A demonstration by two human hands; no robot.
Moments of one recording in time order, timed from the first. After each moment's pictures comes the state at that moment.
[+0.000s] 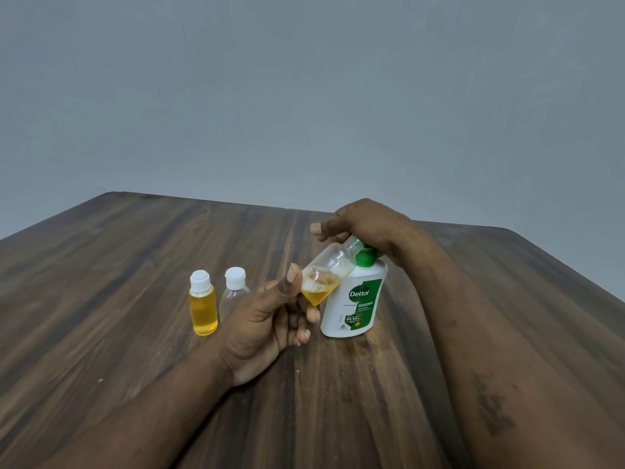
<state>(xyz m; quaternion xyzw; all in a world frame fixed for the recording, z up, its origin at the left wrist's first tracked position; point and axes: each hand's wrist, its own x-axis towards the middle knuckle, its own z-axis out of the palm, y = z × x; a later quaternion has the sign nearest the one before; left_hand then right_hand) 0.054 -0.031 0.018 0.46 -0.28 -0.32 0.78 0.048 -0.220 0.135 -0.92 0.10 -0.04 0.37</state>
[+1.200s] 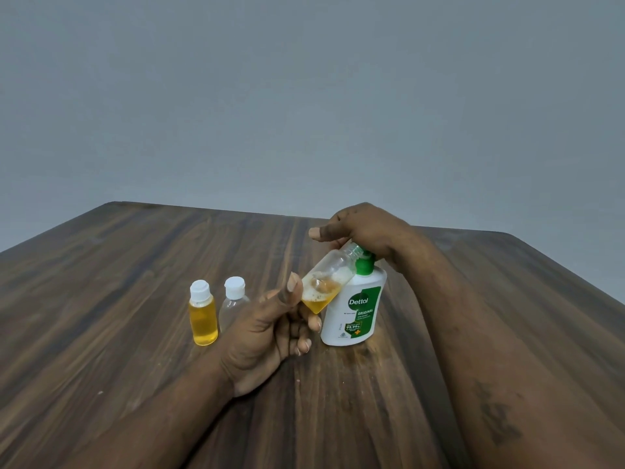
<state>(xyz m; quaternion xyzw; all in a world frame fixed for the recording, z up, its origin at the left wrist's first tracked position) 0.053 -0.031 0.019 0.46 -0.28 -0.32 0.78 0.048 -0.223 0.136 -0.91 0.09 -0.05 0.40</state>
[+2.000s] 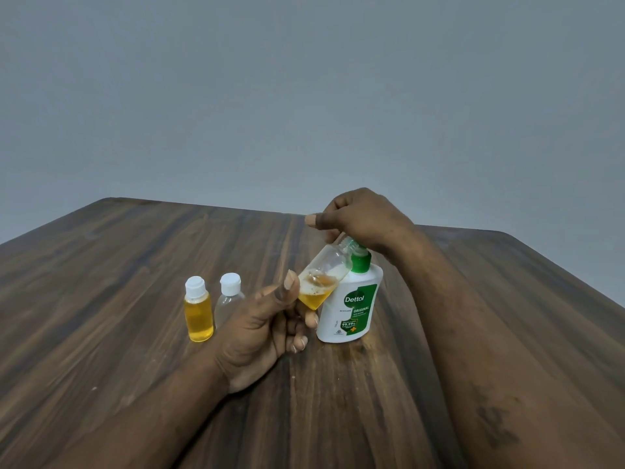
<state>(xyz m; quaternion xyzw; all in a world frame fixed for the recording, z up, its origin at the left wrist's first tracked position) 0.053 -0.031 0.019 0.47 -0.29 -0.32 0.77 0.048 -0.217 0.141 -0.93 0.09 -0.12 0.33</state>
